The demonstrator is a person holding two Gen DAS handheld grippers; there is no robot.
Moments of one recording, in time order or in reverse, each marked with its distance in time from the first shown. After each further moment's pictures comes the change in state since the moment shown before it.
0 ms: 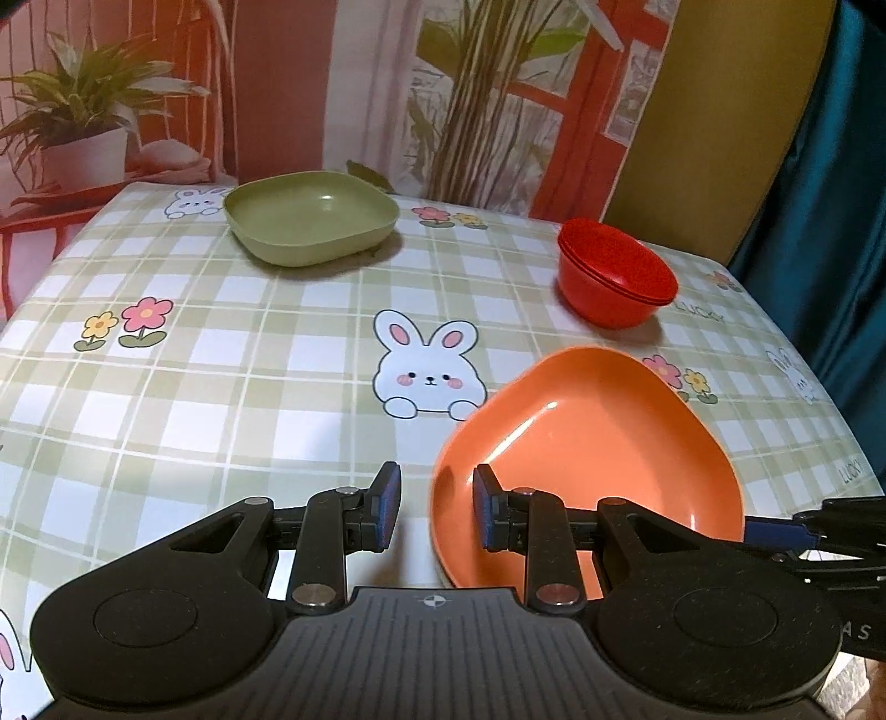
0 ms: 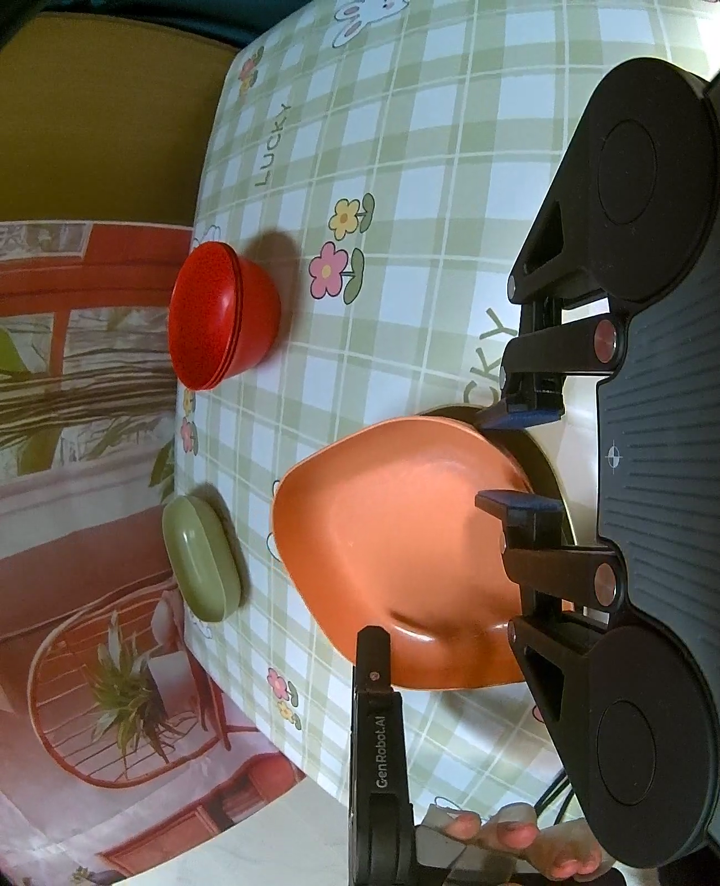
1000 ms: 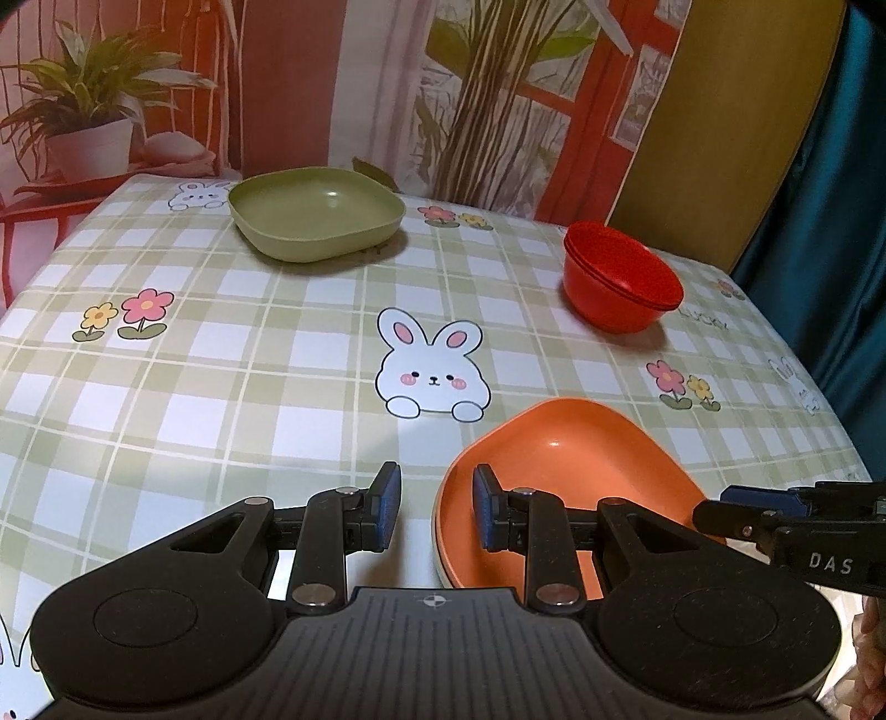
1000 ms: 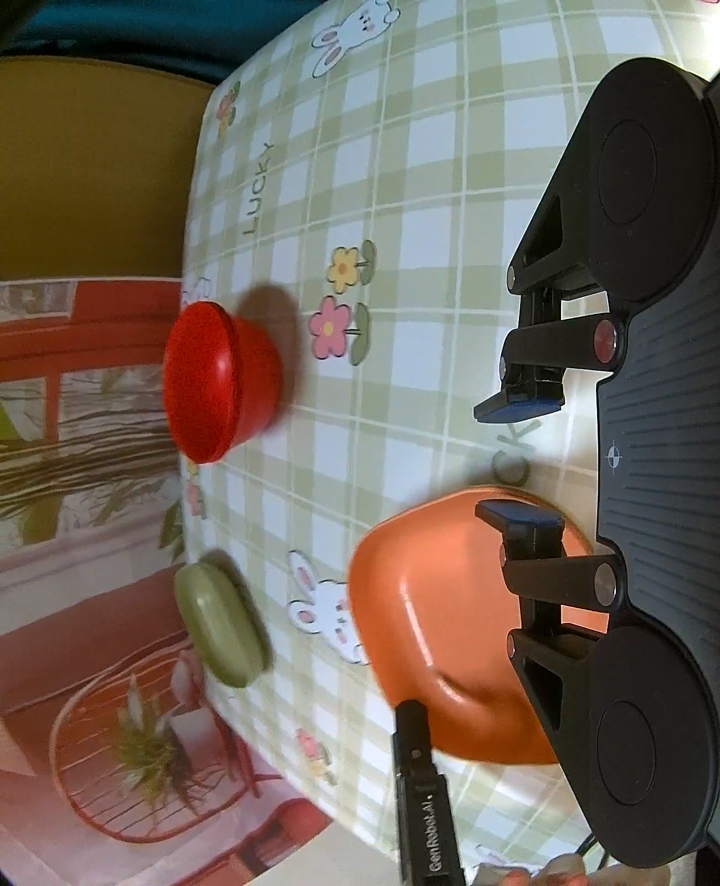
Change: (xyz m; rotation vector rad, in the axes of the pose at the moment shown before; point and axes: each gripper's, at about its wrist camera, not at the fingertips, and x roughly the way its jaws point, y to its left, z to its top) left arm 0.002 0.000 -0.001 -0.025 -0.014 -0.002; right arm 0.014 -0.031 0.009 0.087 -0.043 -0.037
